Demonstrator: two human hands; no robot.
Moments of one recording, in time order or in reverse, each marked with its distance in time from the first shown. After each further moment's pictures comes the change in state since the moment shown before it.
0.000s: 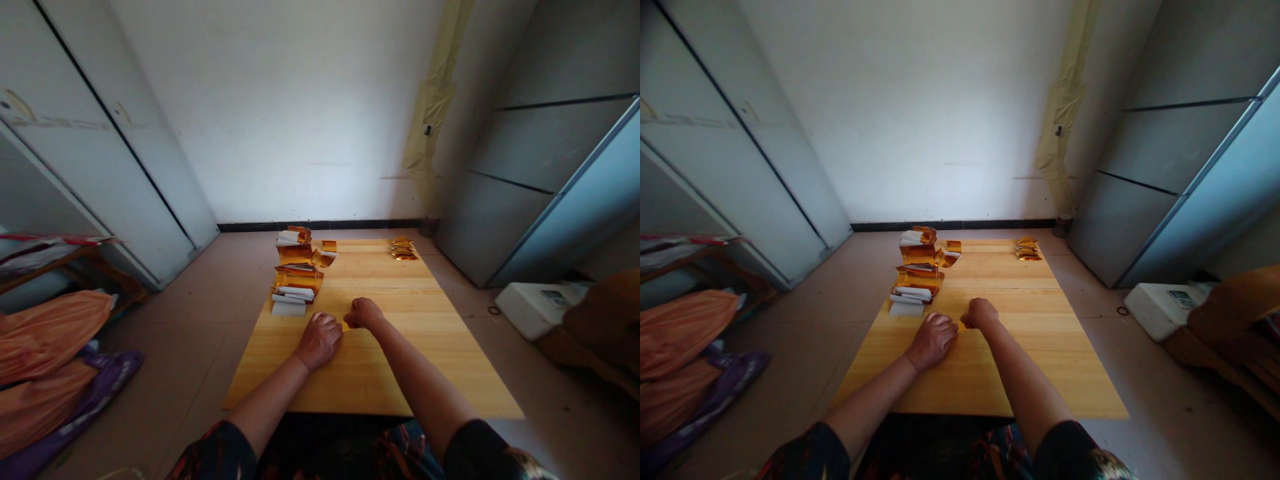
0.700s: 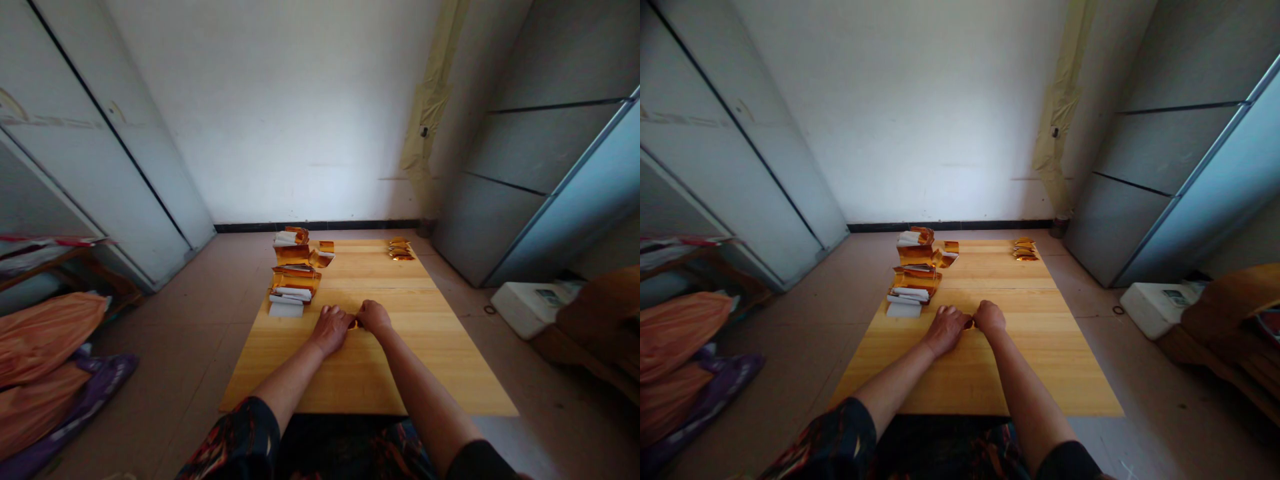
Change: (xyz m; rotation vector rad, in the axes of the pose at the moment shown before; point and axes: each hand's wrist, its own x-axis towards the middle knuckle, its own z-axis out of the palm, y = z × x) left_hand 0.044 0.010 0.015 0.054 -0.159 -0.147; right_hand -0.011 0.021 0.004 0.065 0.128 0.155
